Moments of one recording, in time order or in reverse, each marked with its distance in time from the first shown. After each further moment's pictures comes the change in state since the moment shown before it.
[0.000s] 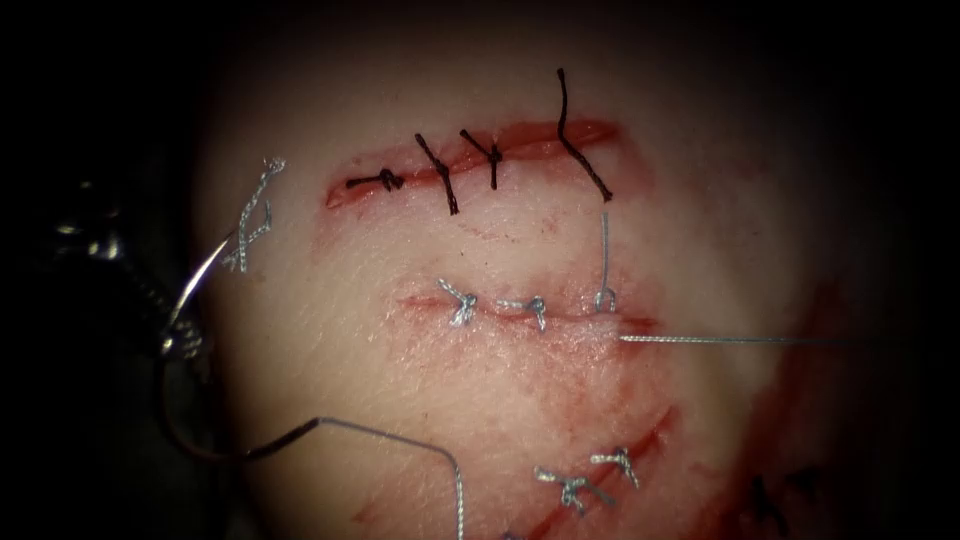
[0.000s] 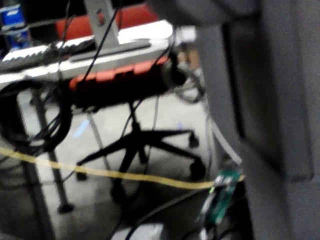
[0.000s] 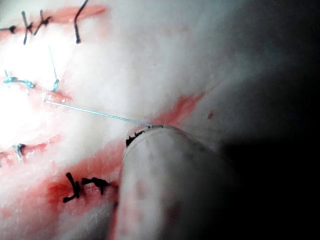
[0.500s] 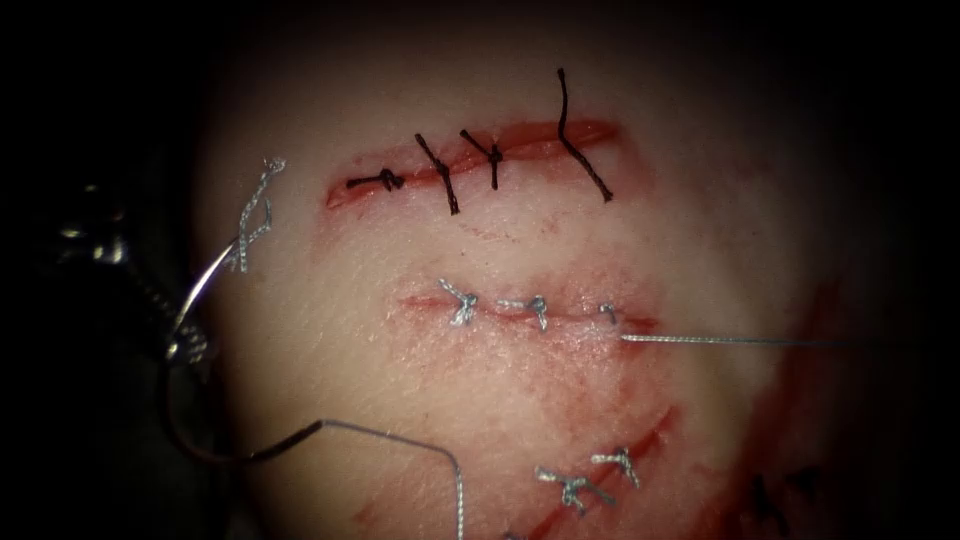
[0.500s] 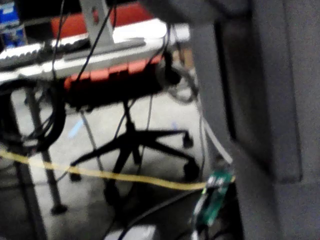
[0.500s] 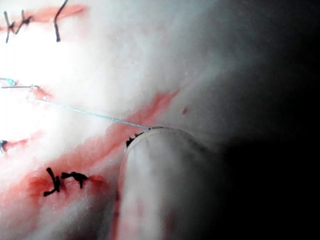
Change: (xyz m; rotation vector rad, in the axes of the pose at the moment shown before) right arm -0.001 0.003 -0.002 -0.026 -0.019 0.004; left arm 0.000 0.000 0.000 0.005 -0.006 0.003
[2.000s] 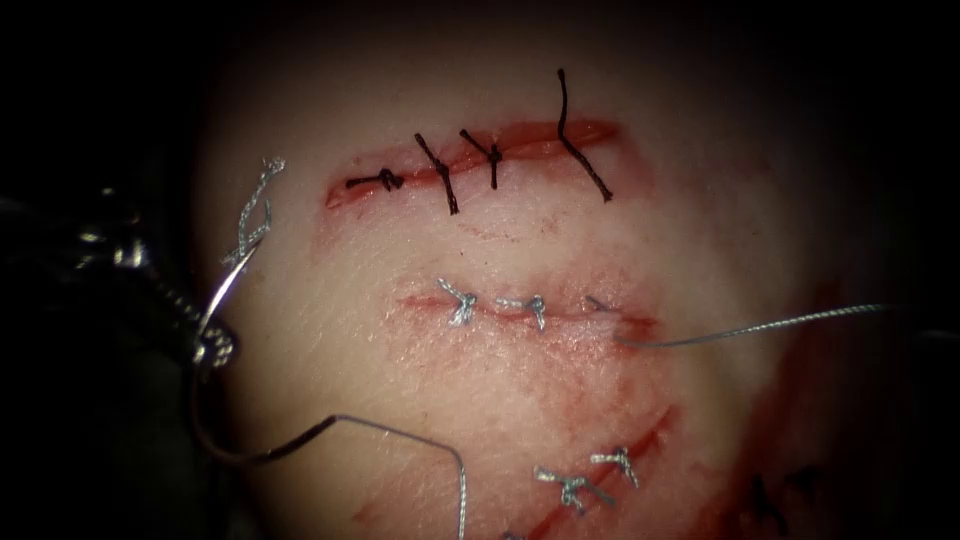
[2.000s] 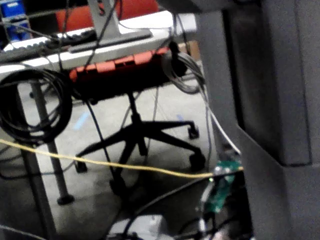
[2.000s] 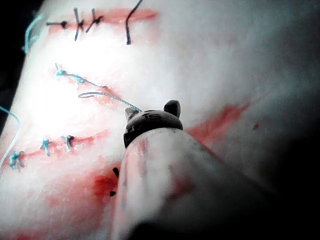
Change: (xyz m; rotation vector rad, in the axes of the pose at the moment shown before) right arm 0.004 -0.015 -0.001 0.293 0.244 -0.080; left arm 0.001 0.000 0.001 0.029 0.023 0.037
